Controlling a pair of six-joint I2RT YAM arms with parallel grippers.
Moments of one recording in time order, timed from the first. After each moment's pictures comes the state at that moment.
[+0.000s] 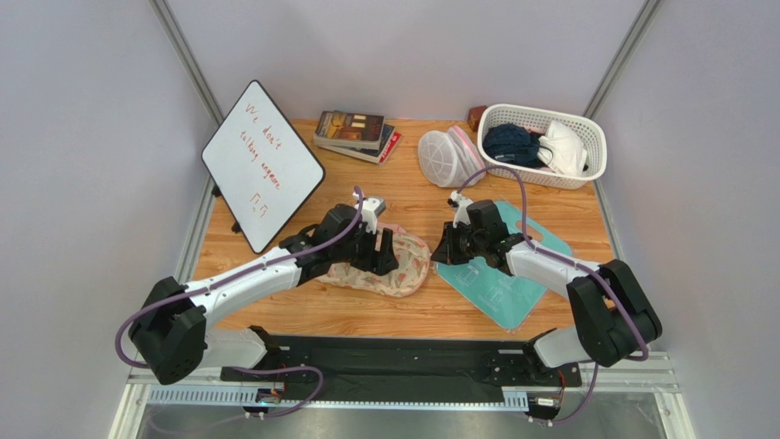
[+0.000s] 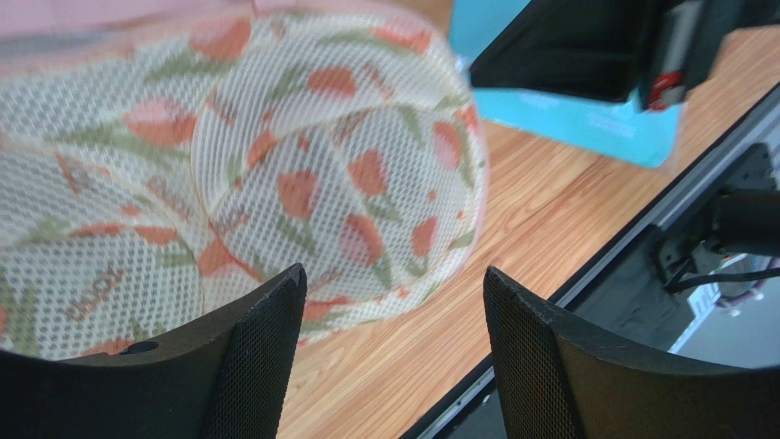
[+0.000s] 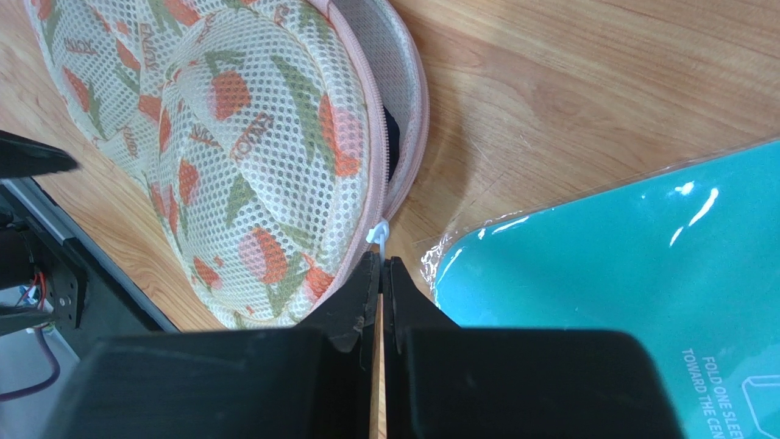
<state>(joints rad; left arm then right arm) -0.76 1.27 0.75 -0.20 0.17 -0.43 0.47 1.41 0.65 -0.02 -0.38 0.39</state>
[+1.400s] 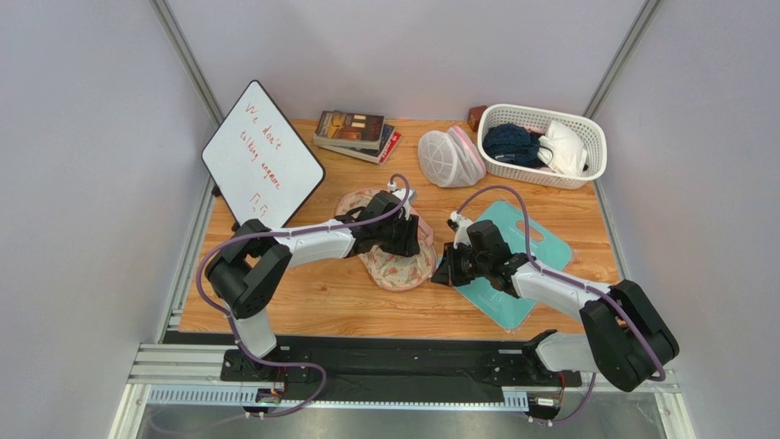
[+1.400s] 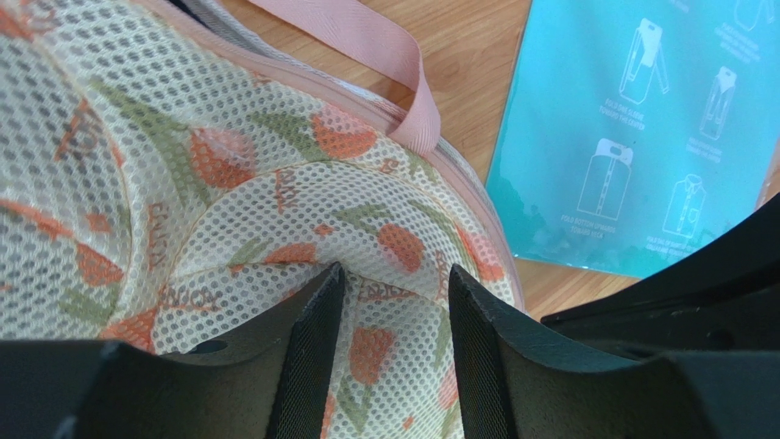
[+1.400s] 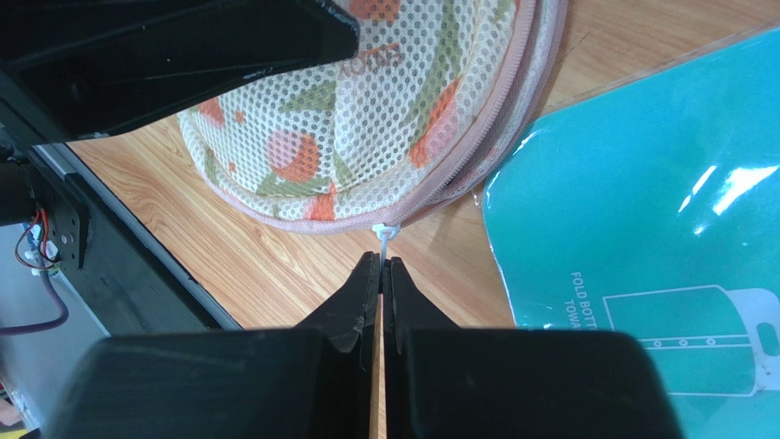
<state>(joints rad) -0.78 1.77 1.03 -0.05 0.13 -0.47 0.54 1.30 0.50 -0.01 -0.40 0.43</state>
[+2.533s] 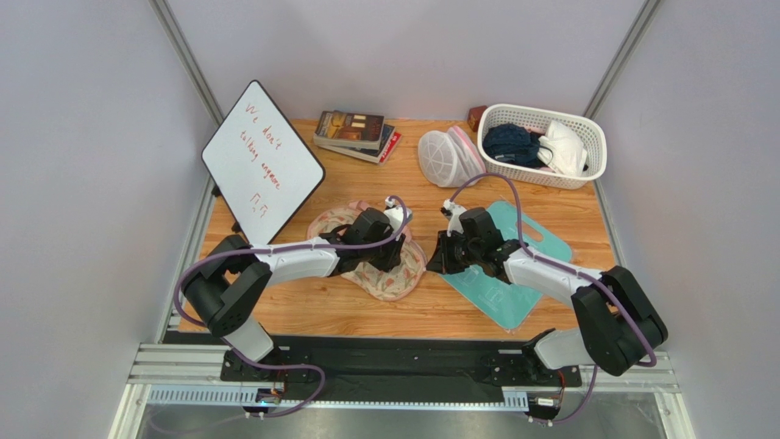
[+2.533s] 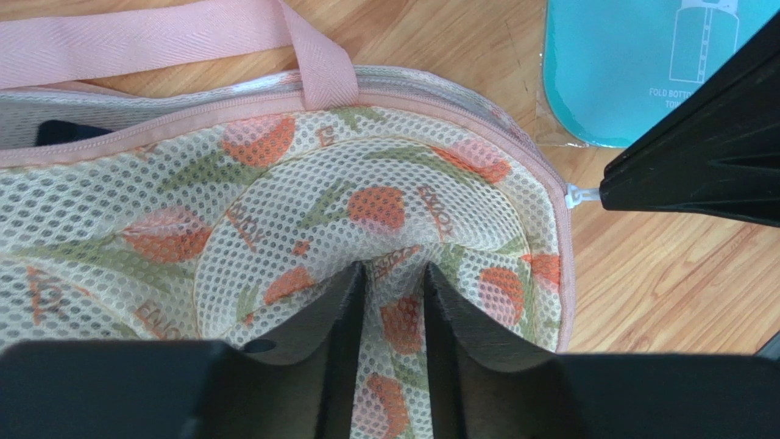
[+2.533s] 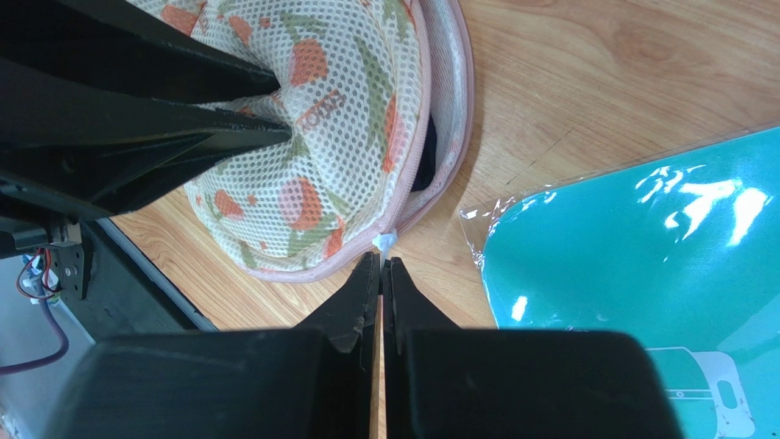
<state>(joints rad) -0.80 1.61 0.82 0.02 0.07 -0.19 0.55 1.38 0.62 -0.05 -0.36 0.42</state>
